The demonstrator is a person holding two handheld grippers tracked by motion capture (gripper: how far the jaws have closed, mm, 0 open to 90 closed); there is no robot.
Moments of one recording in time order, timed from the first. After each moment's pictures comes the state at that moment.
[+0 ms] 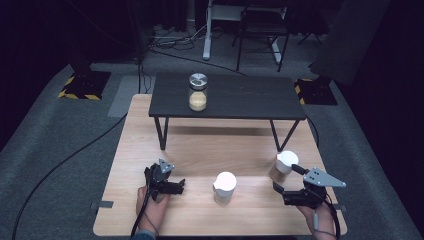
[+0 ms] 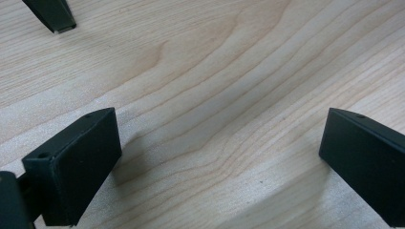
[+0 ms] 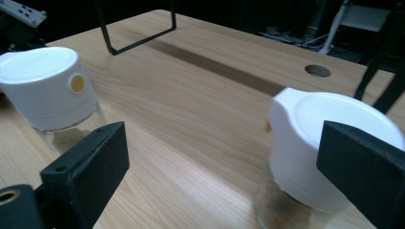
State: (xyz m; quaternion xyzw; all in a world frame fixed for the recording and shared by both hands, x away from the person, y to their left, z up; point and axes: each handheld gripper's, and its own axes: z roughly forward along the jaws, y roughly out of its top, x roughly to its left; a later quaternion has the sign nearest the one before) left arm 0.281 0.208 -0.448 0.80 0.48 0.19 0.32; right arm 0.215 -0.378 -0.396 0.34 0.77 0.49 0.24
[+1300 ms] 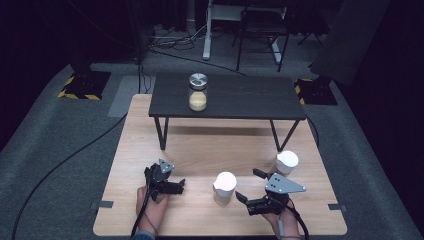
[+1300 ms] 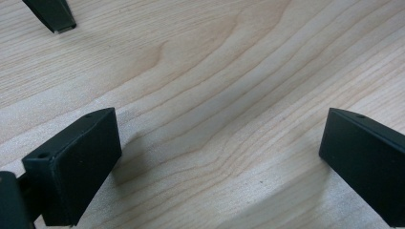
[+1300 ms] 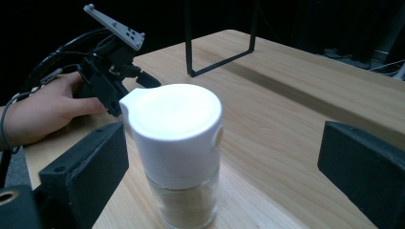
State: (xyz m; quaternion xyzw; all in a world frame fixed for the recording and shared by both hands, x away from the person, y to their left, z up) left arm 0.281 0.208 -0.448 0.80 0.48 0.19 0.32; right arm 0.220 -0.301 -0.412 0.26 0.78 0.54 0.19
